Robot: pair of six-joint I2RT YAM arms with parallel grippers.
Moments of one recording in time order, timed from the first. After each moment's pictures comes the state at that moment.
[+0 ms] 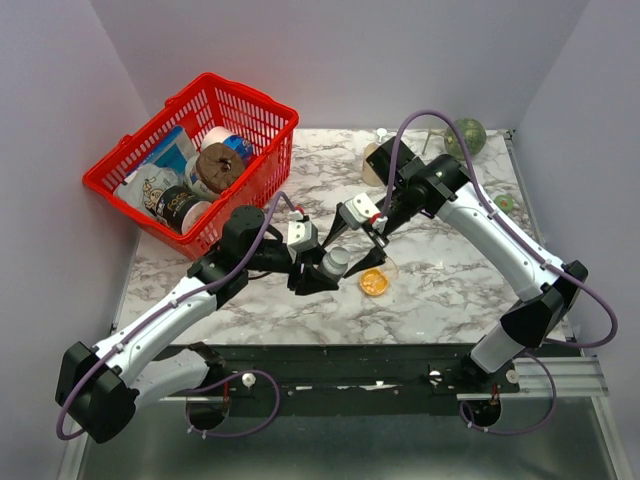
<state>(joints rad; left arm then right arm) -0.64 1.02 0.75 0.01 0.96 0.08 0.71 1.61 1.78 -1.32 -1.16 -1.36</state>
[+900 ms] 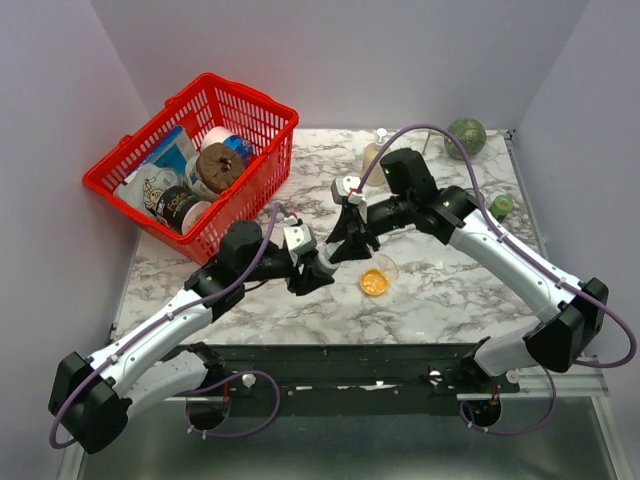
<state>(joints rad) -0.65 0.94 0.66 0.03 0.70 0.04 0.71 1.45 1.44 -0.72 -0.99 -0.61</state>
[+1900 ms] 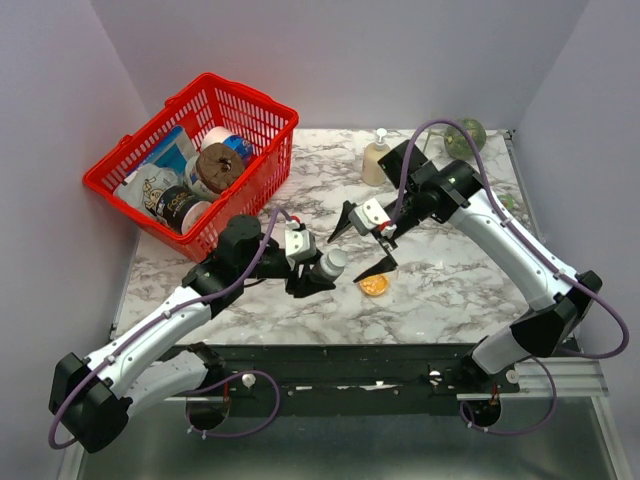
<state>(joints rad) -0.66 0.94 0.70 0.00 0.81 0.14 0.68 1.52 1.70 -1.27 -1.11 -1.35</state>
